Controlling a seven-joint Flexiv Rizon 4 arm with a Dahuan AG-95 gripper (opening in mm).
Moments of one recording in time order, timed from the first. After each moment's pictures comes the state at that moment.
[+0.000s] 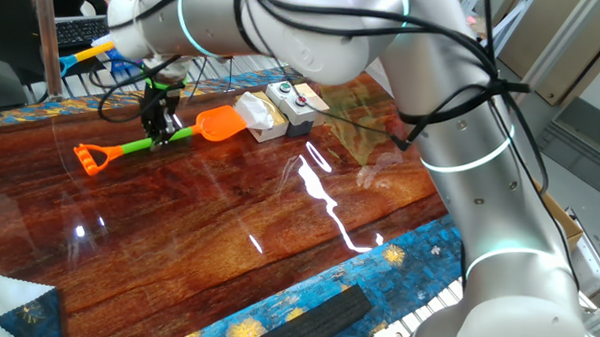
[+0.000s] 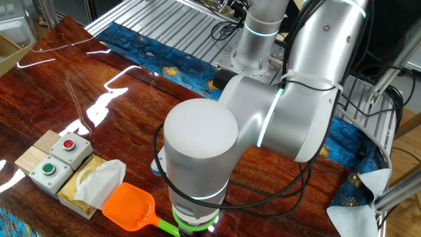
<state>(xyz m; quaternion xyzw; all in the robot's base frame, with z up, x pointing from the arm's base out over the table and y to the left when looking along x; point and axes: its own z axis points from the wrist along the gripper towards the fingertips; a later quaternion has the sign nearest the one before) 0.721 0.171 0.021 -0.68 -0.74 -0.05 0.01</state>
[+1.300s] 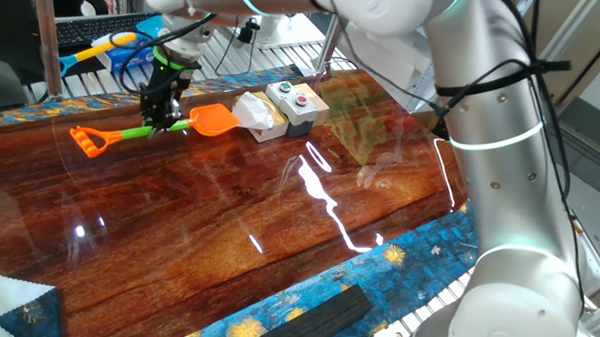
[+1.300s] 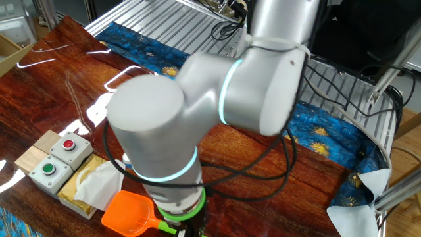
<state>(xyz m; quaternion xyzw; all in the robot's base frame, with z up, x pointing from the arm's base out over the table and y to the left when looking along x) 0.719 0.174 0.060 -0.64 -0.76 -0.11 0.09</state>
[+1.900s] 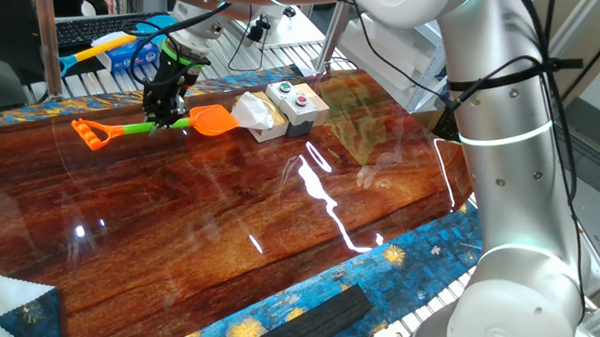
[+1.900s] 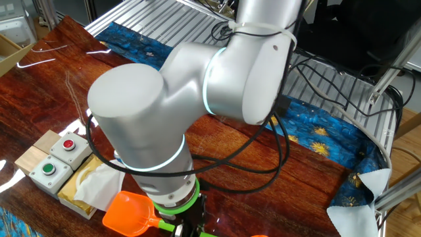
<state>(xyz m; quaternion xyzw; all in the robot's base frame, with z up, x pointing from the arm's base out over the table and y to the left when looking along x) 0.716 0.173 0.067 -0.63 -0.76 -0.13 0.11</state>
